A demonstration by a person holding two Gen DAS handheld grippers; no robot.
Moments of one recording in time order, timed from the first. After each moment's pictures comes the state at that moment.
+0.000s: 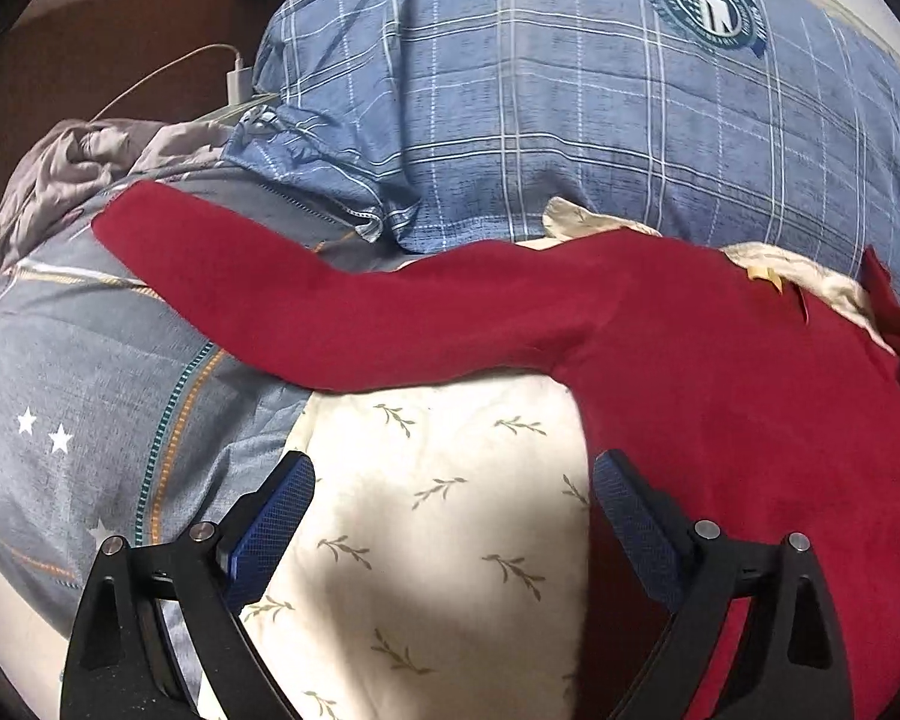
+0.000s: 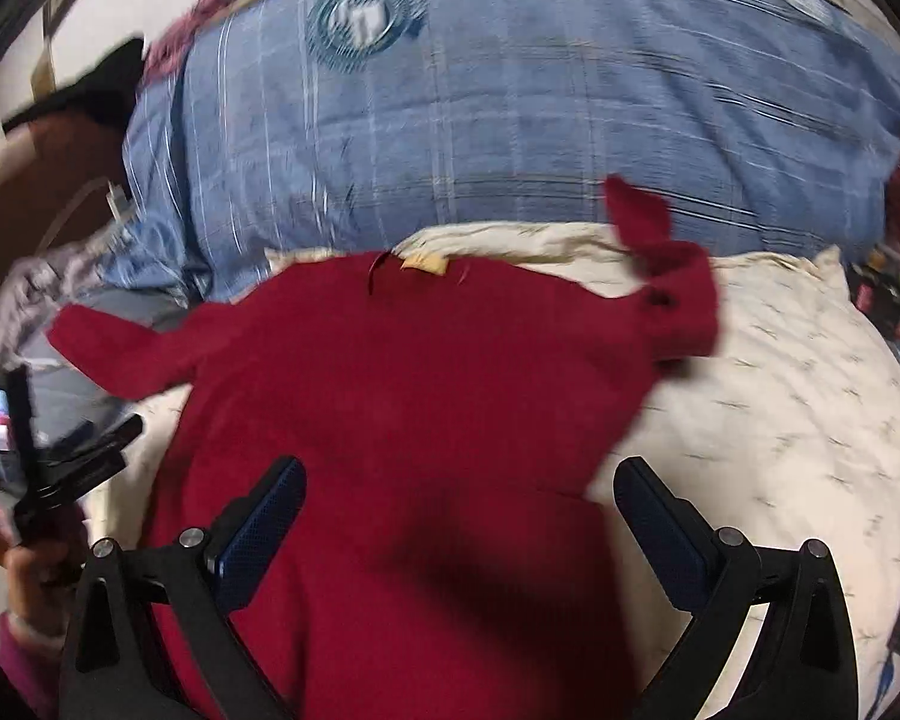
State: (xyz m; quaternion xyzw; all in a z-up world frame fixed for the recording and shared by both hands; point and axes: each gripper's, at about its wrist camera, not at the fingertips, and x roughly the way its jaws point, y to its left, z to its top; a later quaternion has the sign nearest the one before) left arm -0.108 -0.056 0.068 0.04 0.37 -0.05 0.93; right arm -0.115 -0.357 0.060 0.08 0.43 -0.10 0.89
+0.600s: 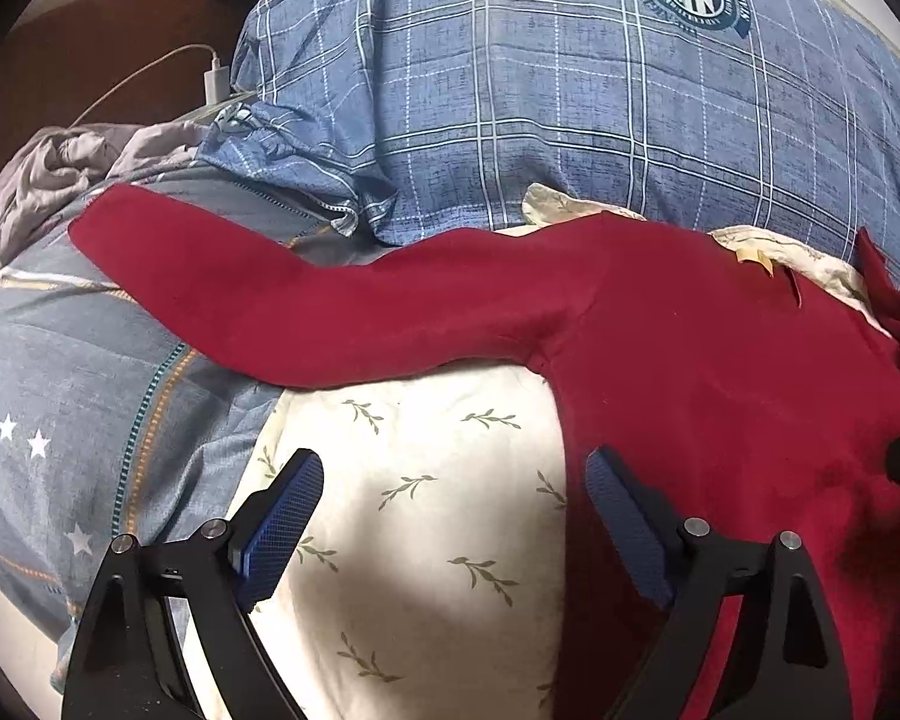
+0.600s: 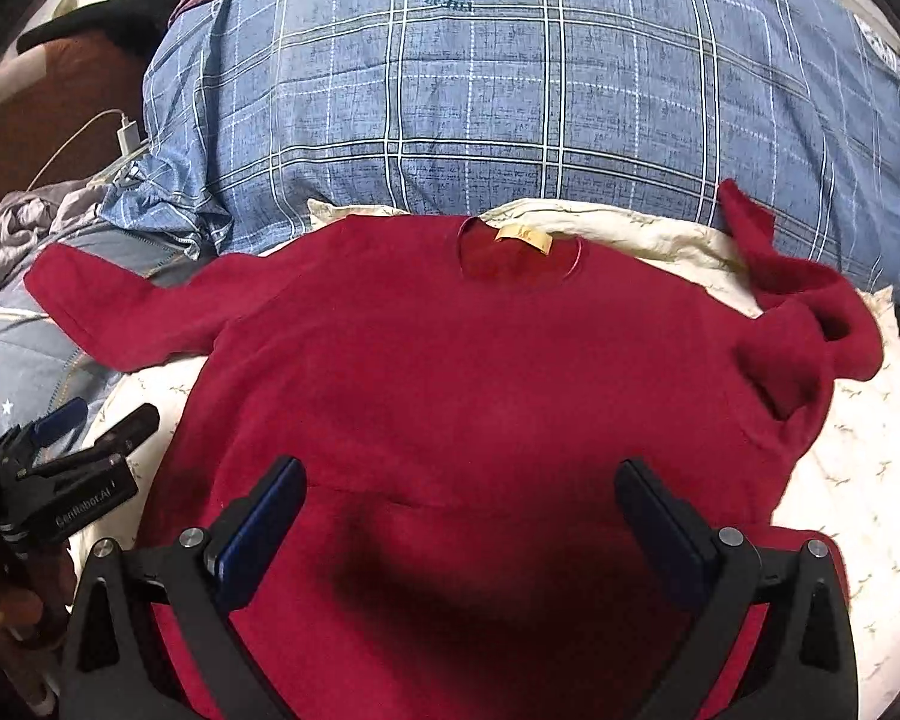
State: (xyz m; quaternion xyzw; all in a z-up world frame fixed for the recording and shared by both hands) left arm -0.089 -0.069 0.061 0.06 0.38 -0.06 0.92; right arm -0.075 -0.297 0.025 0.05 0.43 -0.10 0.89
